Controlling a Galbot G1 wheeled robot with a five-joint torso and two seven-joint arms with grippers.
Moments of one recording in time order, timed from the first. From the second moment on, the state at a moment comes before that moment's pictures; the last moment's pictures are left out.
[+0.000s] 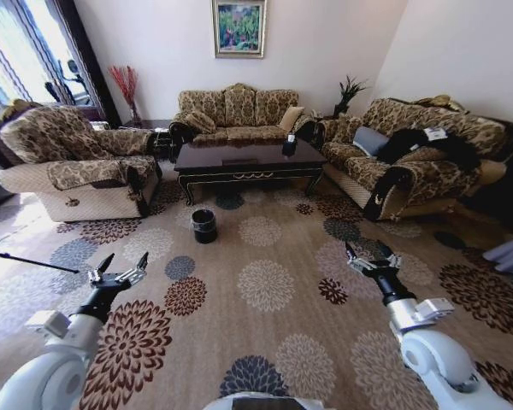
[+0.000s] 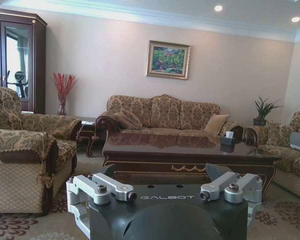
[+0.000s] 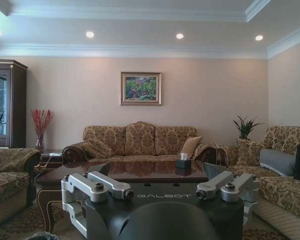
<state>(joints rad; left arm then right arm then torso) 1.74 -1.20 -0.99 -2.35 -0.66 0.21 0.06 -1.67 0.96 0.81 2.14 0.65 0.13 0.04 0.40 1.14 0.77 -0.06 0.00</state>
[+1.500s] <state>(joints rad) 1.73 -1.19 -0.98 -2.34 -0.65 0.21 0.06 -1.67 0.96 0.81 2.14 0.65 0.13 0.04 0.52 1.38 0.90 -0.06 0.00</state>
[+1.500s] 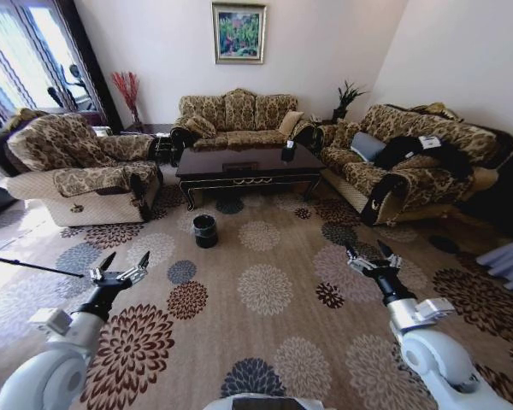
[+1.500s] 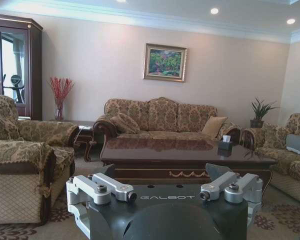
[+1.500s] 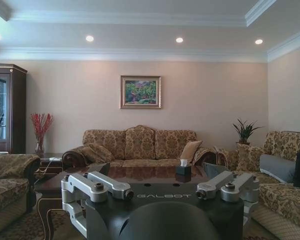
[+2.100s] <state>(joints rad) 1.72 -1.19 -0.96 -2.34 -0.62 0.20 0.04 -1.67 0.96 0.81 2.14 0.65 0.13 0.04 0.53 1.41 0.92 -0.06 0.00</state>
